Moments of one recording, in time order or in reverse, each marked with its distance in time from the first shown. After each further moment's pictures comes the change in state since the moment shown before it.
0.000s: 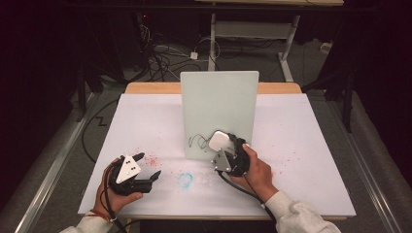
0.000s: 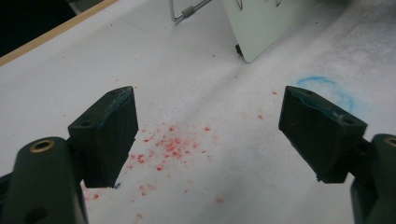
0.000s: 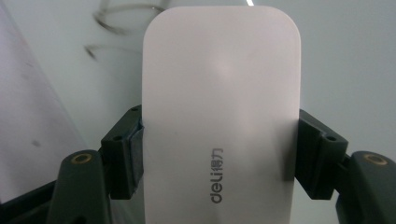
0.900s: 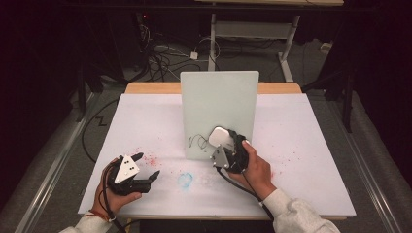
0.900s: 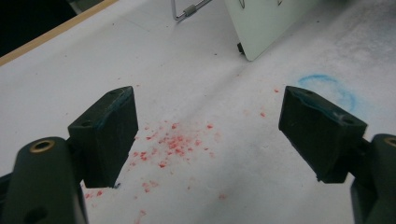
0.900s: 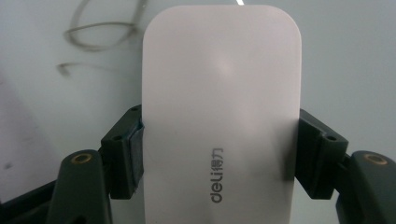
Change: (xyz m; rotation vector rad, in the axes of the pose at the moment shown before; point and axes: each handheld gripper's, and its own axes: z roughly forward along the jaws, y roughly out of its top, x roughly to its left) left arm 0.001 -0.001 -0.001 0.004 0.002 0.003; right arm -0.005 0.006 0.001 0.021 -0.042 -0.008
